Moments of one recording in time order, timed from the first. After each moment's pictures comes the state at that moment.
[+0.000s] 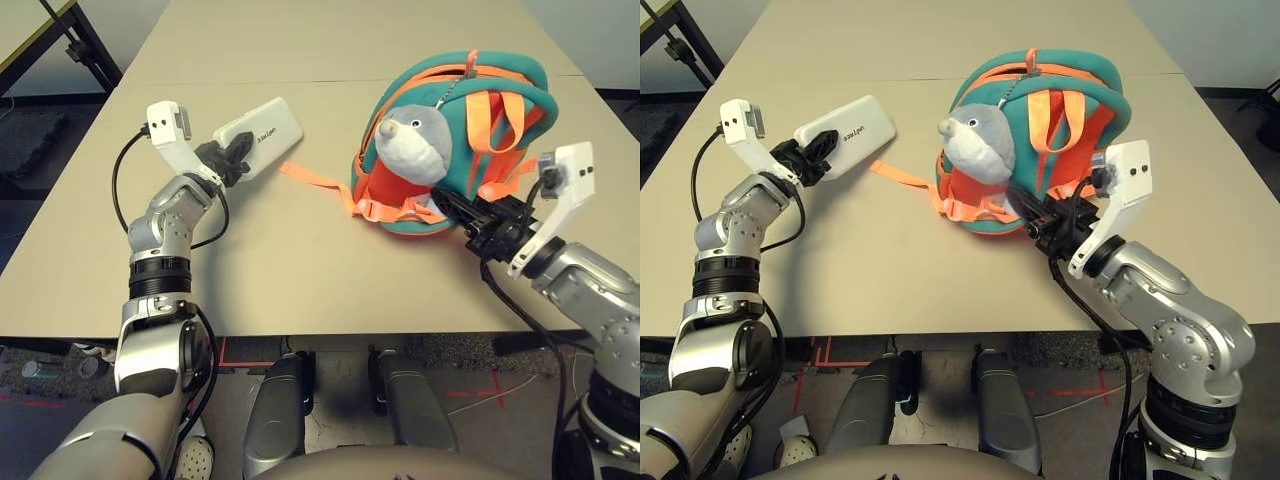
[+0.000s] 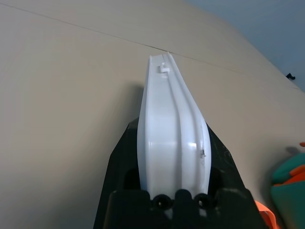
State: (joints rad) left arm -0.73 0.32 0.32 0.47 -0.51 0.46 -0.42; right arm -0.21 -0.37 -0.26 -0.62 0.79 0.97 0.21
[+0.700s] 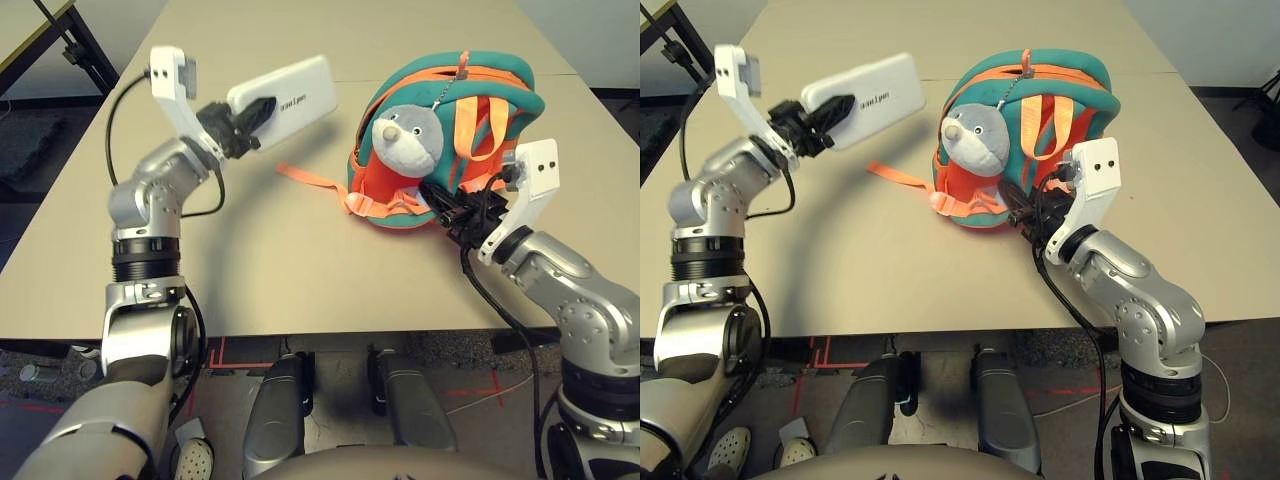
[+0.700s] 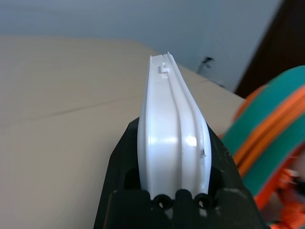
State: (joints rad) left arm -0.91 0.49 0.23 0.22 -0.61 0.69 -0.69; right arm -0.27 -0.37 -0.14 -0.50 0.65 0.87 0.20
